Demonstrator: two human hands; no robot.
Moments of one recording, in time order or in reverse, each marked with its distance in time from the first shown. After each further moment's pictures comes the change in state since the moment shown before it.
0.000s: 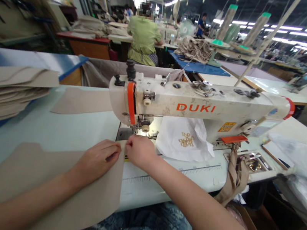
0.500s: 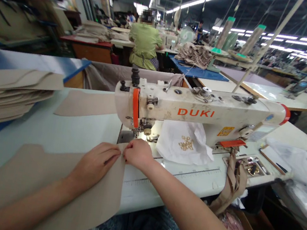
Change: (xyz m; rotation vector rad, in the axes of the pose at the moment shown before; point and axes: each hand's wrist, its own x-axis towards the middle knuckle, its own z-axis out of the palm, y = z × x) left_hand -0.009 0.002 -0.007 -0.060 -0.100 -0.139; right_hand 0.006 -0.008 0.013 0.311 -0.020 0.204
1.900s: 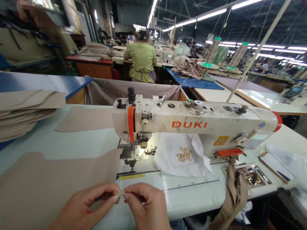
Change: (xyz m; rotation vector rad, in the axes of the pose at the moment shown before) left_hand -0.009 0.073 -0.038 -0.633 -0.149 -0.532; right_hand -0.112 0.022 -0.006 0.496 0.188 -0.192
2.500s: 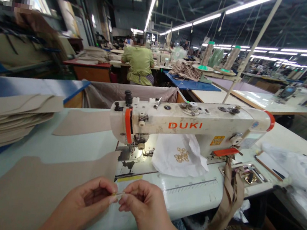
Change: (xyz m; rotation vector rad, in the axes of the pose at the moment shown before) left_hand 0.006 -0.007 0.002 -0.371 0.028 -0.141; right_hand 0.005 -0.005 -0.001 0.515 -0.097 0.182
